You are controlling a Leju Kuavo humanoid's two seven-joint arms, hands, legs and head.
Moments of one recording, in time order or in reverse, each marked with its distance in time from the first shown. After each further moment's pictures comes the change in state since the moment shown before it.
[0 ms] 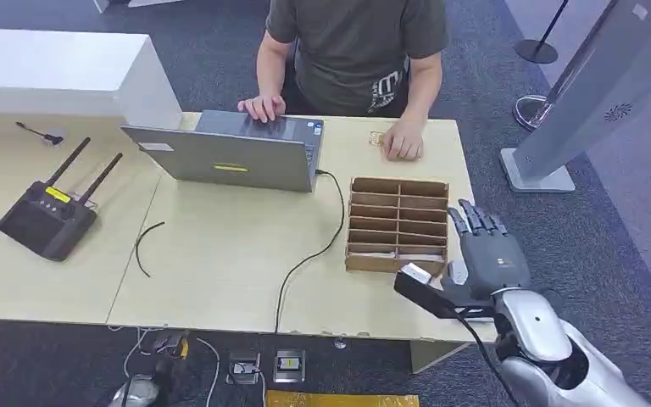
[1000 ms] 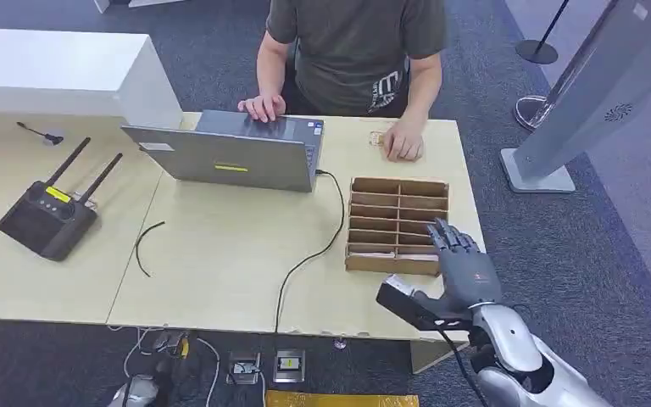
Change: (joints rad) left arm -0.002 0.000 -0.001 0.000 0.046 -0.035 0.000; right arm 0.002 0.058 0.105 0.129 -0.096 -0.197 -0.024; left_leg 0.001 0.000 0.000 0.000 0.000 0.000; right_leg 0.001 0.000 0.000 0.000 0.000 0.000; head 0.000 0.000
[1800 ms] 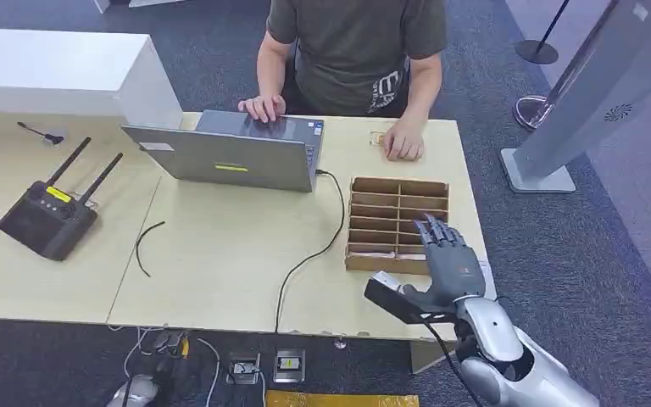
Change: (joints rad) left arm -0.003 0.000 -0.013 0.000 0.026 -0.007 0.003; right arm -0.048 0.063 0.034 0.105 0.037 -0.033 -0.032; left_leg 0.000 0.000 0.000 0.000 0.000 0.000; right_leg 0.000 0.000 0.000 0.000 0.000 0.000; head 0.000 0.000
